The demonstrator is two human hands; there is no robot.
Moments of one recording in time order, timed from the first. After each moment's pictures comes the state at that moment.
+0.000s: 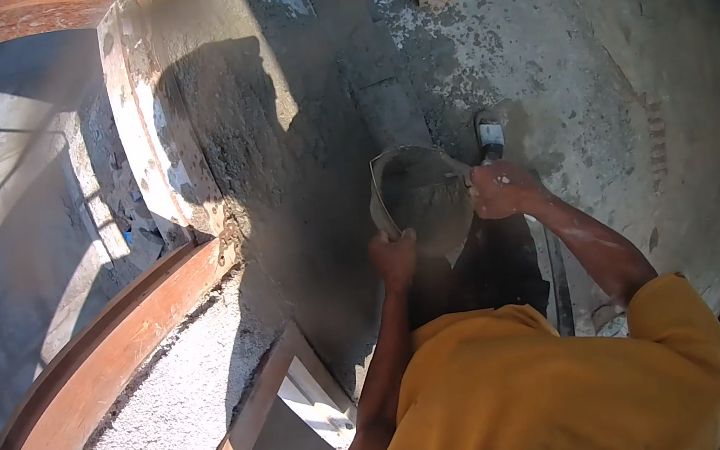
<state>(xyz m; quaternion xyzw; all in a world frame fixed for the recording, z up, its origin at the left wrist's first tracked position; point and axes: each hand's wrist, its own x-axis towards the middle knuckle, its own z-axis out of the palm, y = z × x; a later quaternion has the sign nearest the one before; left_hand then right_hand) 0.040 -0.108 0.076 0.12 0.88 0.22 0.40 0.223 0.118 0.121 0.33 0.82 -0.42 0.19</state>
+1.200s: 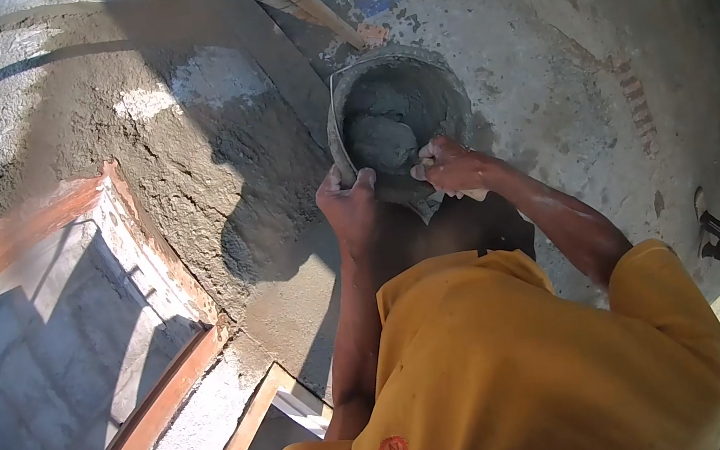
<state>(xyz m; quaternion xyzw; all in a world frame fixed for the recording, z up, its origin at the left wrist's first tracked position) 0.149 0.214 0.223 0.28 0.74 0.44 0.43 0.357 0.295 0.193 0.47 0.50 -0.72 0.06</state>
